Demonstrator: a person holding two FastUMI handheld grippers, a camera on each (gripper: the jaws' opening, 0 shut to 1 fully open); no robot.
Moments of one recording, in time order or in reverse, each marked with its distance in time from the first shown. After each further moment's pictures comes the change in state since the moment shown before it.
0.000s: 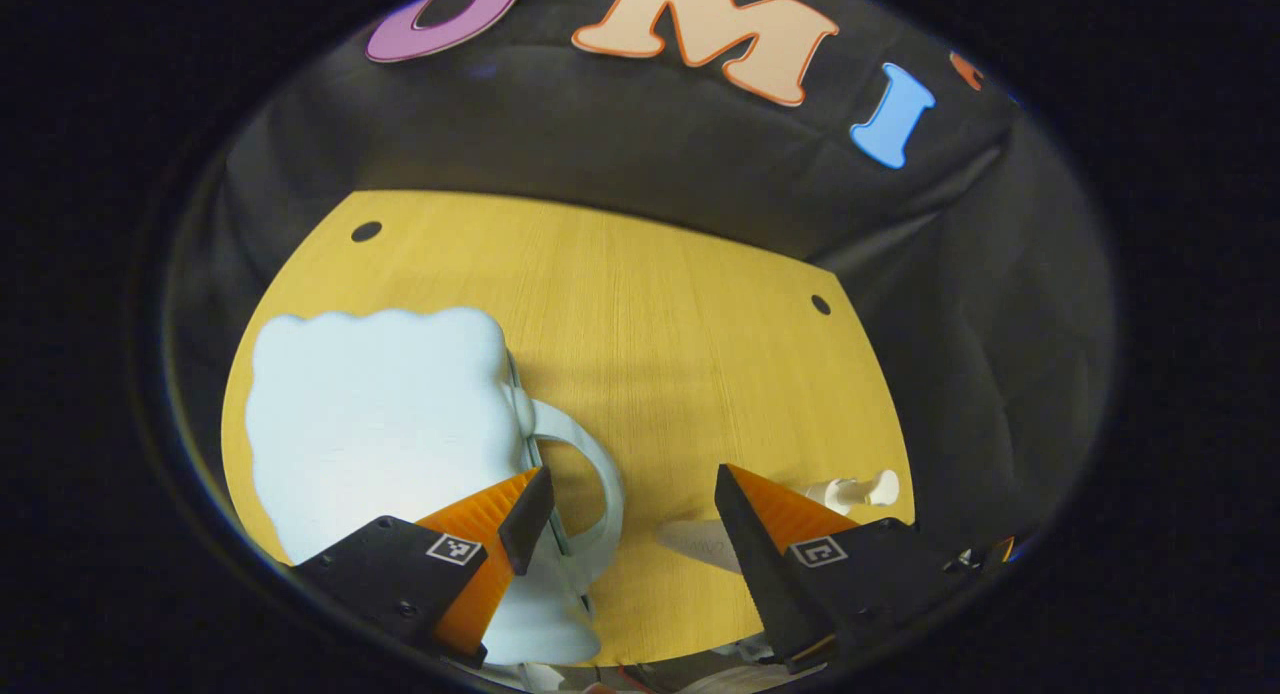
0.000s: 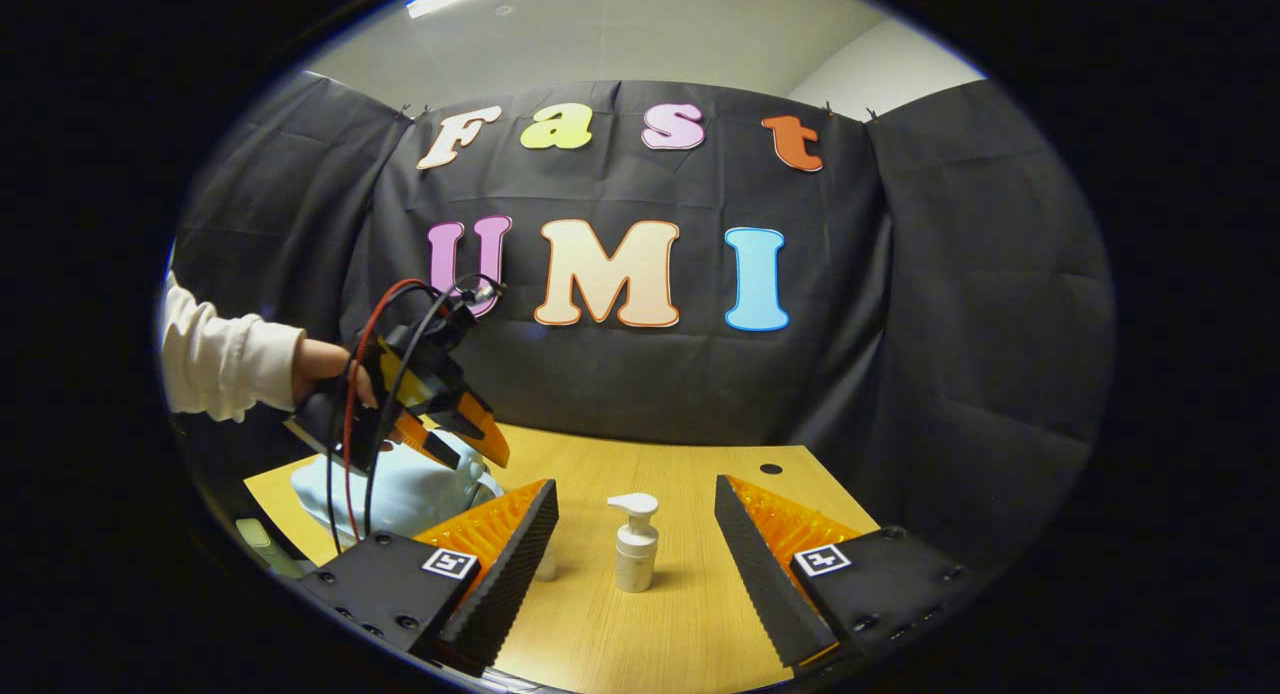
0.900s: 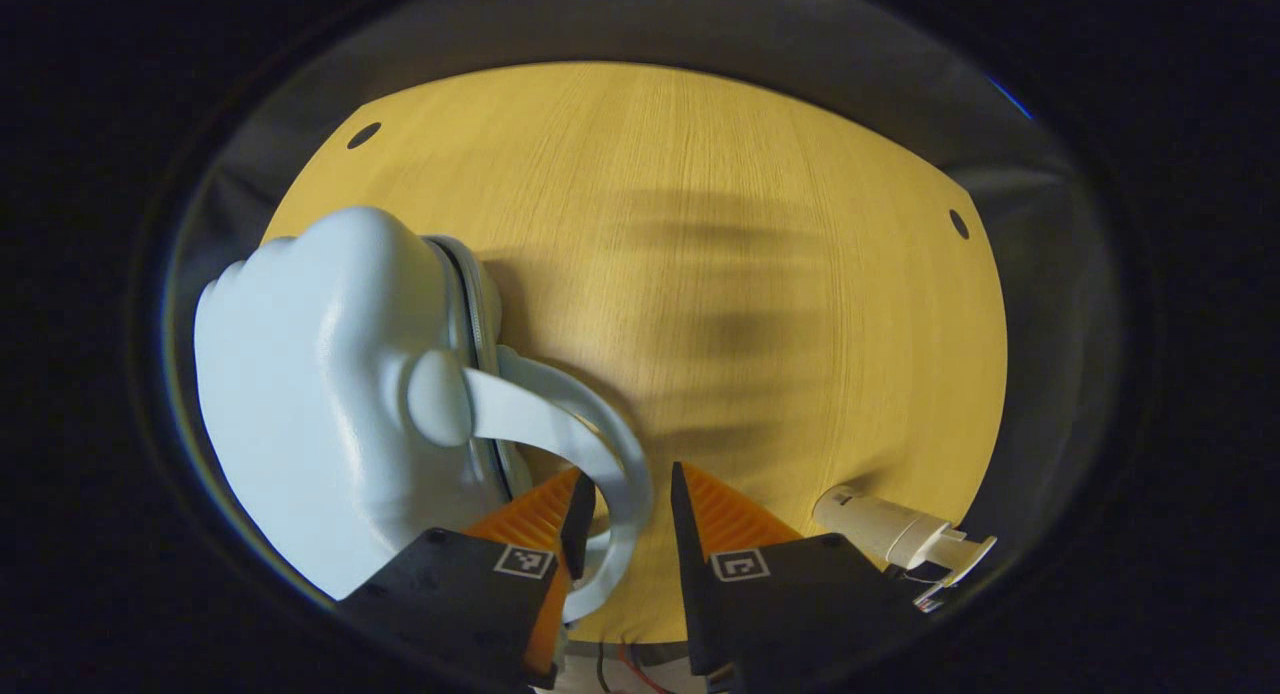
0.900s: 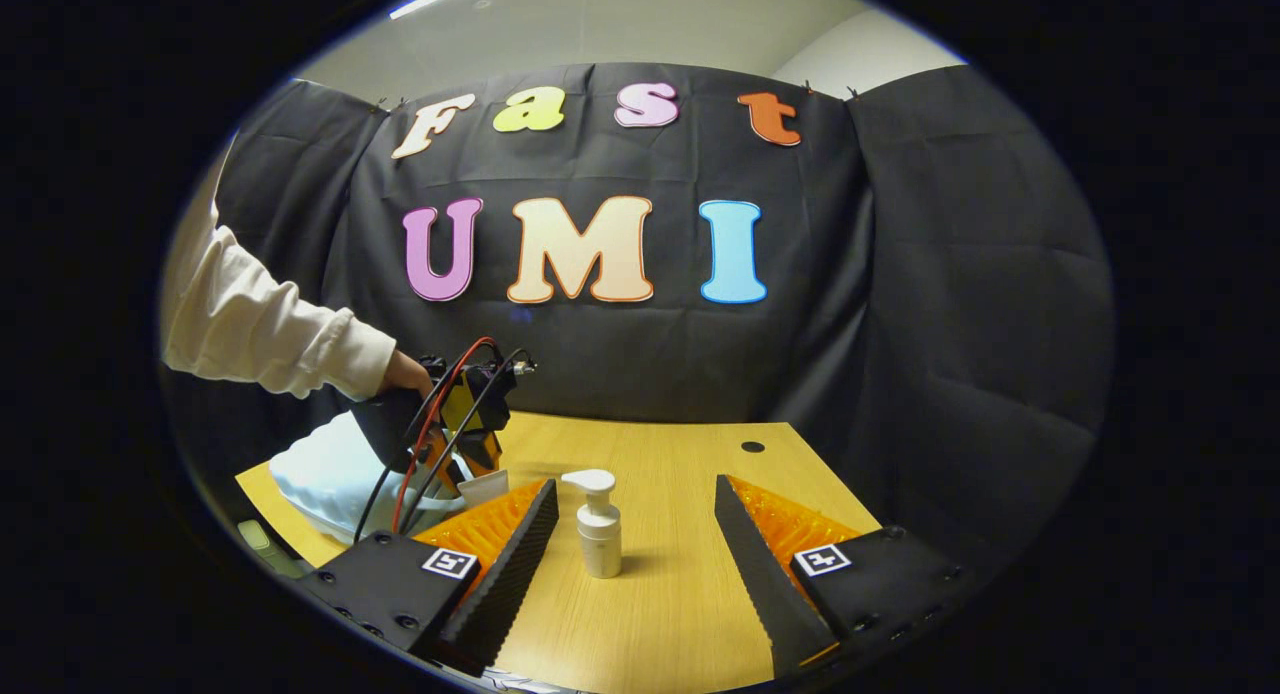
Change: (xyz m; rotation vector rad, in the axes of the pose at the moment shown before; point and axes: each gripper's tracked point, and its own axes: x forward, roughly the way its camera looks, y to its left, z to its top) left arm 0.090 0.027 -0.040 -0.064 0.381 0.268; right arm 0.013 -0.047 -0.026 0.031 0.063 -0.046
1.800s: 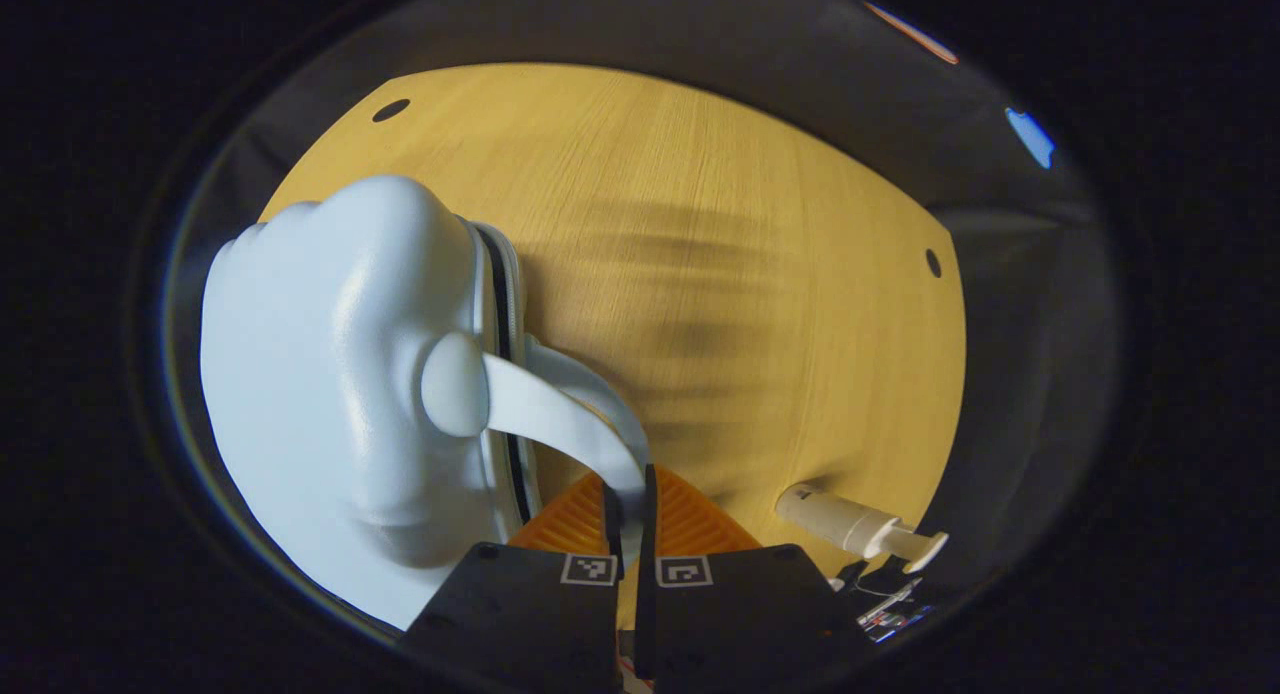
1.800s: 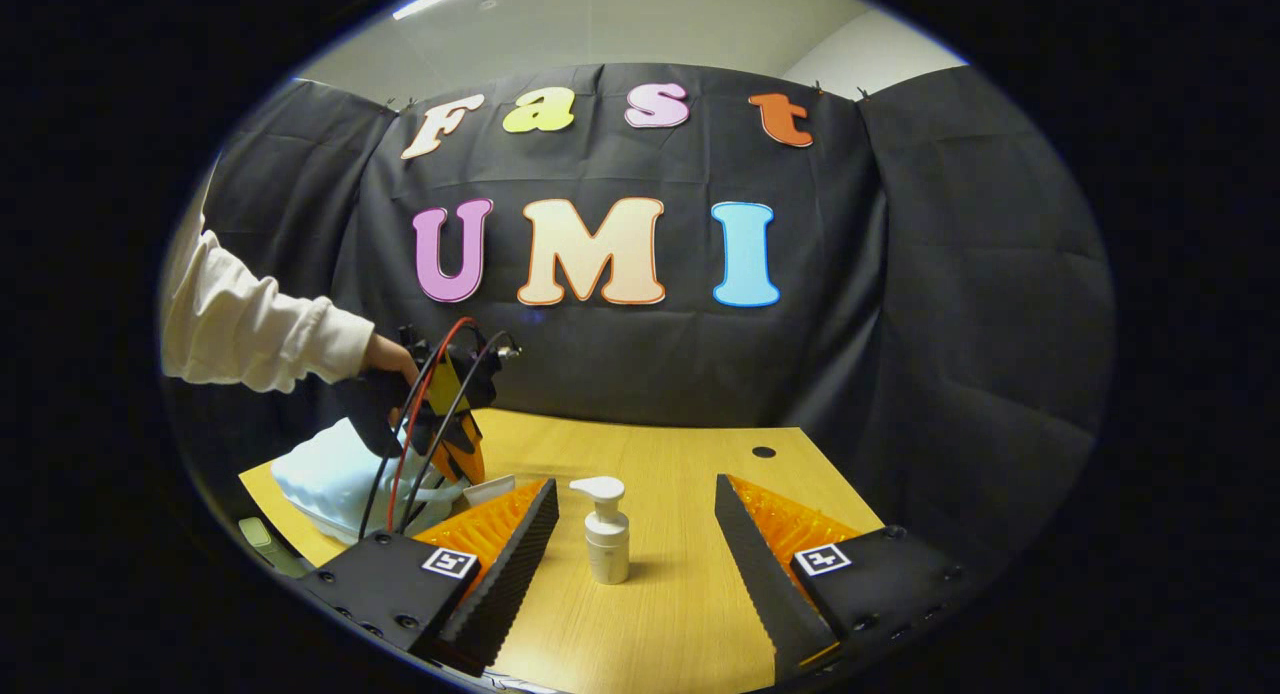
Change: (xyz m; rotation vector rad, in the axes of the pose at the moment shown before) left arm -0.038 -0.009 0.005 -0.123 -0.032 -0.152; right arm 0.007 0.017 0.007 -0.013 -0.020 0.050
